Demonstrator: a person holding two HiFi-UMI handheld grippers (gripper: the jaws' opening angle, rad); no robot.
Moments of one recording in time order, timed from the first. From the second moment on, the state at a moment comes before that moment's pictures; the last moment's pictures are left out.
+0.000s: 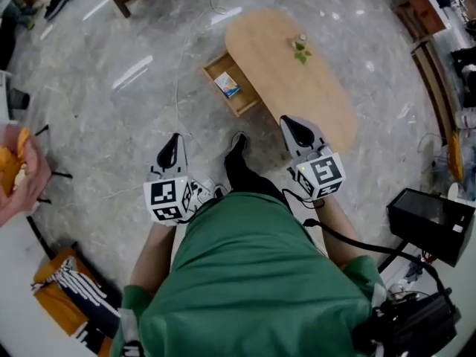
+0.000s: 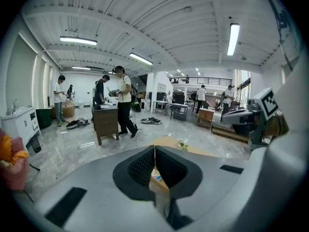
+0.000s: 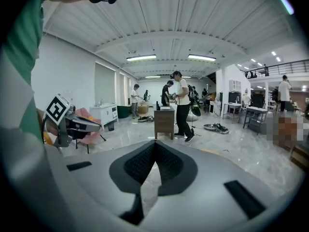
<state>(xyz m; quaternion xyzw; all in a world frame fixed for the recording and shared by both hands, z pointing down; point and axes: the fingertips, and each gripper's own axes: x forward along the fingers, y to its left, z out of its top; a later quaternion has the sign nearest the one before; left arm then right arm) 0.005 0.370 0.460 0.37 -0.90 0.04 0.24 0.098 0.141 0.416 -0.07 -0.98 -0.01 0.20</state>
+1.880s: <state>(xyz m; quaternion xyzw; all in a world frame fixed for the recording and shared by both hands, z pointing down) -0.261 0.181 0.759 0.59 -0.66 0.22 0.41 -0.214 0.046 0.988 0.02 -0.84 0.10 0.53</state>
